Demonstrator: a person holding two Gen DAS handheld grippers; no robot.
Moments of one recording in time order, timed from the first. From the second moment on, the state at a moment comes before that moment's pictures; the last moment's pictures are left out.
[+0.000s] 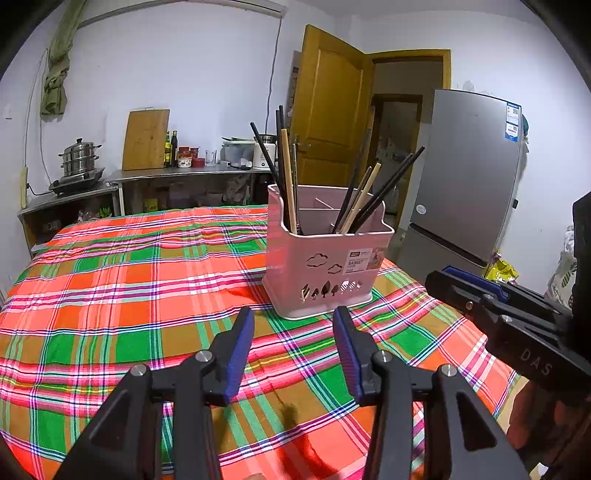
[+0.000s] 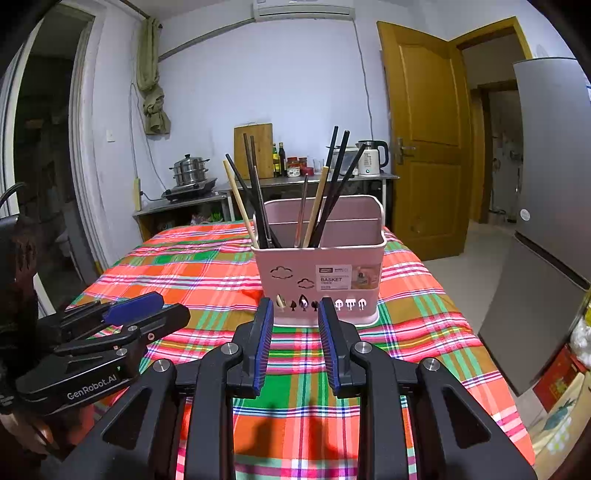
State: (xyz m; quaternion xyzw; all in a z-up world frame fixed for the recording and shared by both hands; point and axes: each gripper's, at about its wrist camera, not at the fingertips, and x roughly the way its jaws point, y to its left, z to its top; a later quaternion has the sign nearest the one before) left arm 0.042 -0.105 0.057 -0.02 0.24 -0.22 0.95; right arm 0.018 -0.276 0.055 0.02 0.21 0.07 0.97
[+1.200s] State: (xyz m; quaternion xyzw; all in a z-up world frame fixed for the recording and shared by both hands) left arm 0.038 -0.108 0.054 -0.01 0.25 -0.22 0.94; right arm 0.017 -0.275 0.054 0.02 0.22 0.07 0.97
